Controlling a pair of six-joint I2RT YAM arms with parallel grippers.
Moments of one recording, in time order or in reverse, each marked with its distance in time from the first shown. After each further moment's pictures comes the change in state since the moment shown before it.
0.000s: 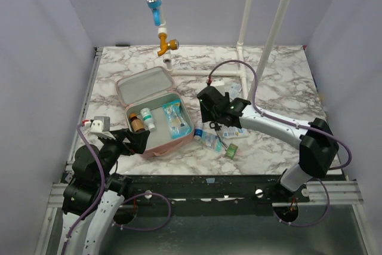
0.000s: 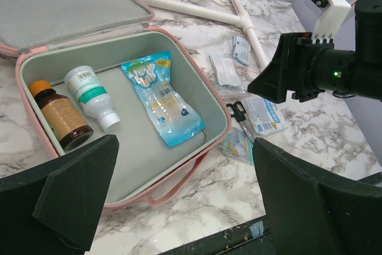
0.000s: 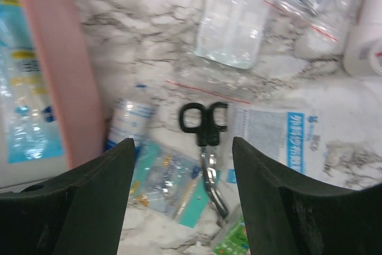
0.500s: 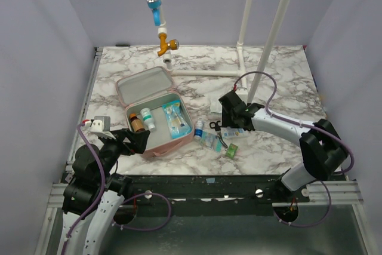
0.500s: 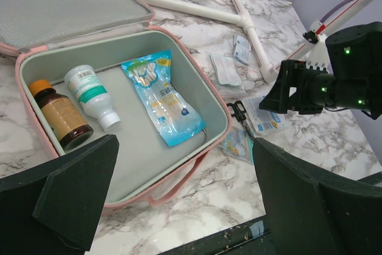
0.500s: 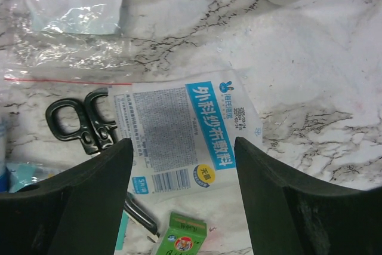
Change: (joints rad) left arm 0.000 0.004 0.000 0.000 0.000 0.000; right arm -0.222 -0.082 -0.305 0.053 -0.044 0.068
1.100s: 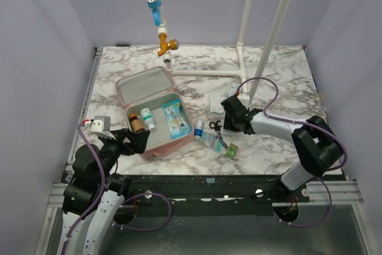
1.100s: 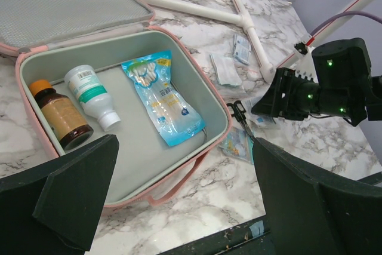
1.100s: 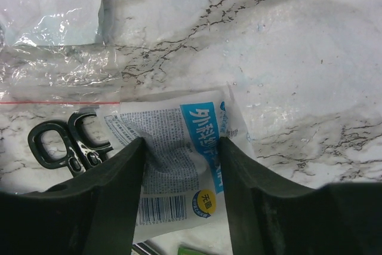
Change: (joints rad) left arm 0.000 0.000 0.000 0.000 0.000 0.000; right arm -0.050 0.053 -0.120 0.182 -0.068 0.063
